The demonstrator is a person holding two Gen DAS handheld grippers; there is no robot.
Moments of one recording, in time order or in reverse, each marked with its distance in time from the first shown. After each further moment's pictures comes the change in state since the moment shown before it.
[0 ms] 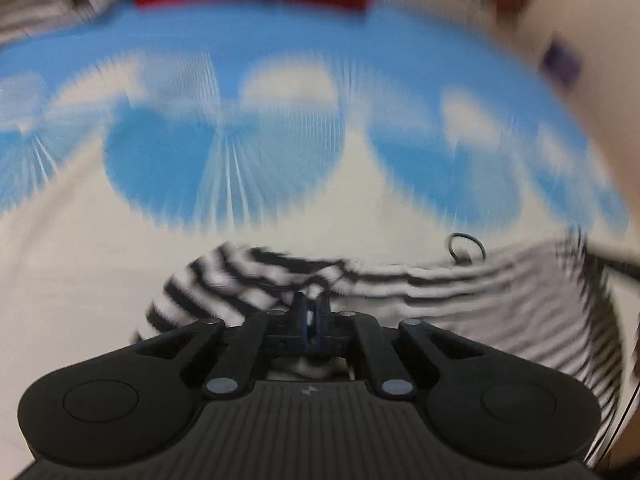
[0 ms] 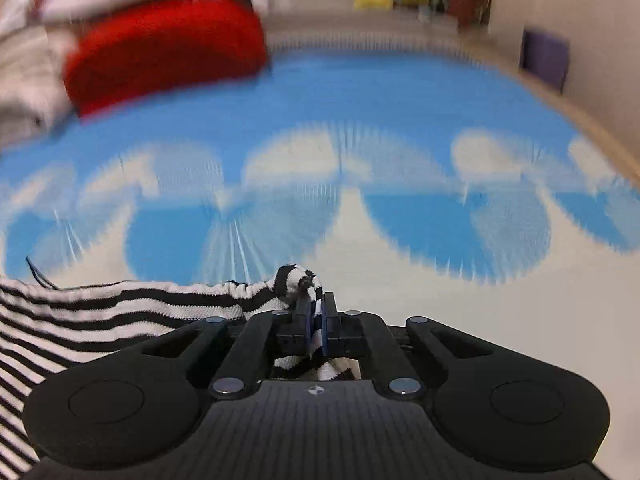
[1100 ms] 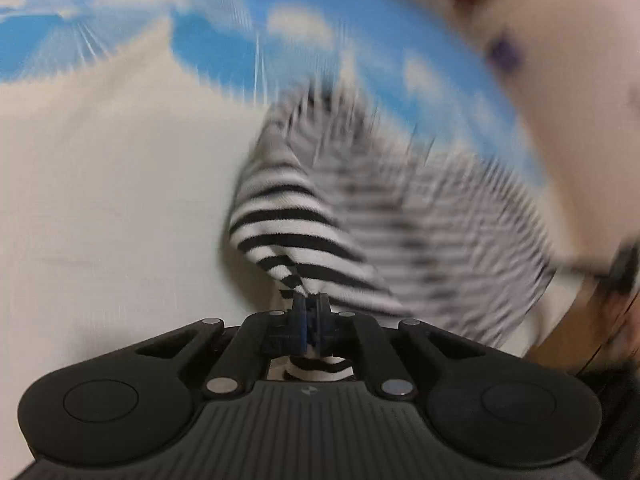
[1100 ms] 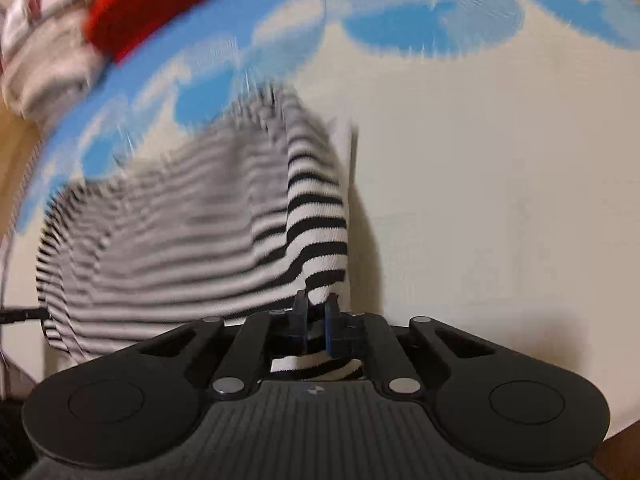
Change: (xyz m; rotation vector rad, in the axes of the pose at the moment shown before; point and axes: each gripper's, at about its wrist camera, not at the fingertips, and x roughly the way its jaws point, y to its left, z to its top) left arm -0.108 0.138 -0.095 -0.147 0.002 -0.344; right arm -0.097 -0.096 -0.085 0.225 0.285 0.296
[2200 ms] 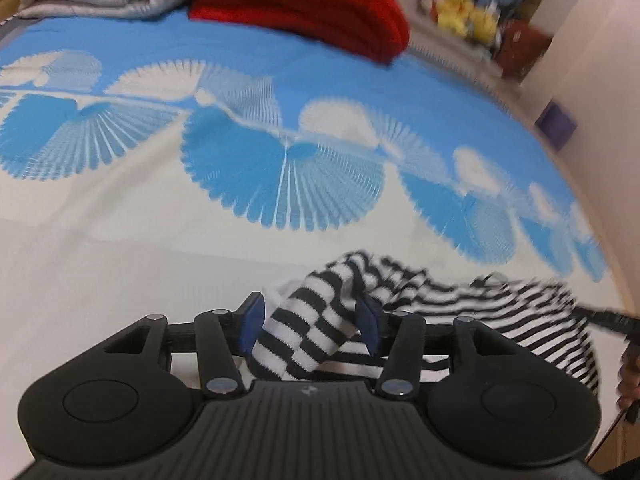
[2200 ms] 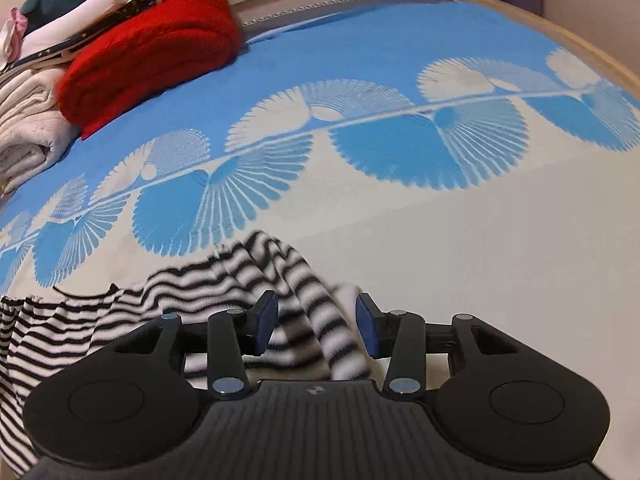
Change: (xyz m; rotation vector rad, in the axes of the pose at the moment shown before) left arm 0.083 -0.042 0.061 0.039 -0.174 0.252; right arm 0.061 0.034 0.064 -0.057 -0.249 -0.153
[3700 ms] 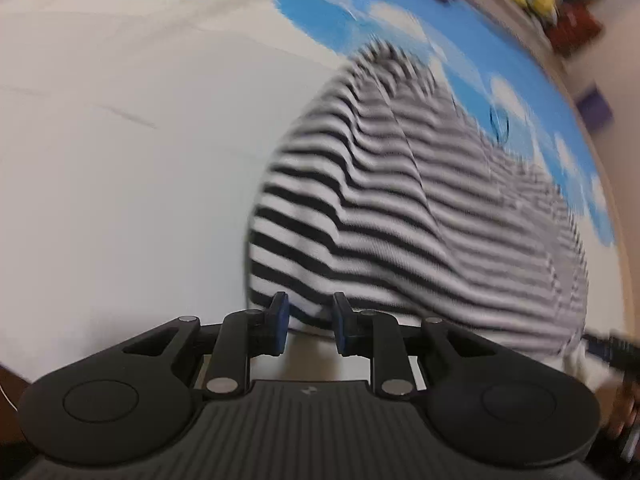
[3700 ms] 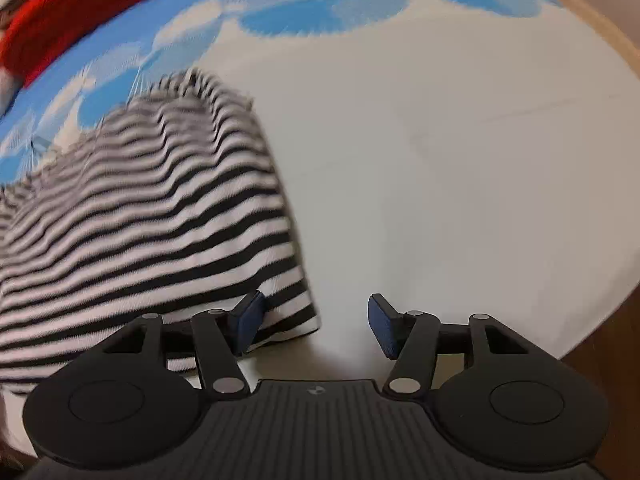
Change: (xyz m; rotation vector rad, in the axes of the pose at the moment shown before) left arm -0.085 0.022 -0.138 -0.235 0.173 0.040; right arm -0.076 -0.040 -0.107 0.130 0.187 -0.191
